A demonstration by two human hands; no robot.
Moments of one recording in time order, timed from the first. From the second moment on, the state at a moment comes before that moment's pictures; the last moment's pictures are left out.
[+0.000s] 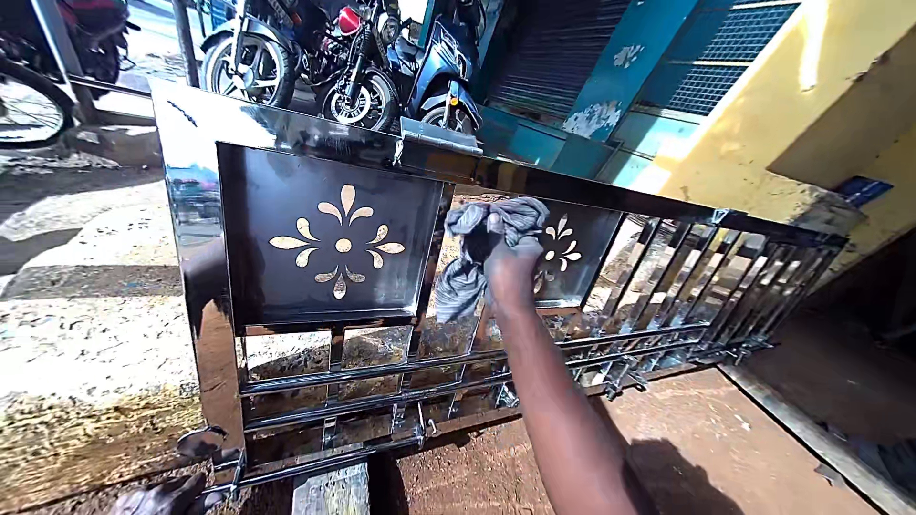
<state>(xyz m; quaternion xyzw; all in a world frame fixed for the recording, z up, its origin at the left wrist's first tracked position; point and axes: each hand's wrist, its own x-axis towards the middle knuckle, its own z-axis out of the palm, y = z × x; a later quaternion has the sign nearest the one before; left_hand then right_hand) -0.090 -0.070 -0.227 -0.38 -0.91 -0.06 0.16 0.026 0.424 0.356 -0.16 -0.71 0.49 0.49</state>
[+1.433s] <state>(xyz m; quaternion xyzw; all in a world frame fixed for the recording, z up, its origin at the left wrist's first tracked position) -0.013 0.004 0.015 -0.35 -0.93 -0.08 -0.08 -0.012 0.212 0.176 0.09 -0.90 0.13 0.41</state>
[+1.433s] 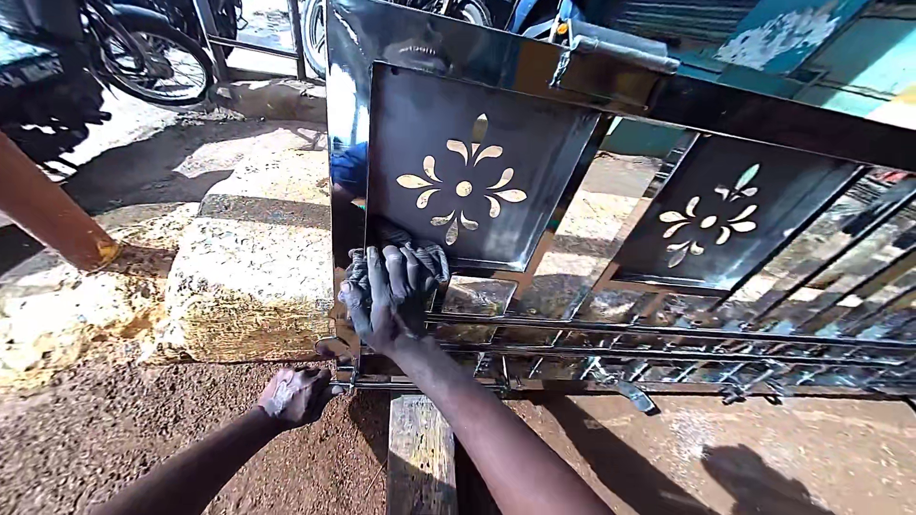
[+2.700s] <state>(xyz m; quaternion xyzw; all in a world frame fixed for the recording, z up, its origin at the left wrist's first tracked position) -0.013 0.012 0.042 -0.32 -0.92 -0.05 -0.21 -0.027 0.242 0.188 0.05 -0.91 0.01 0.42</state>
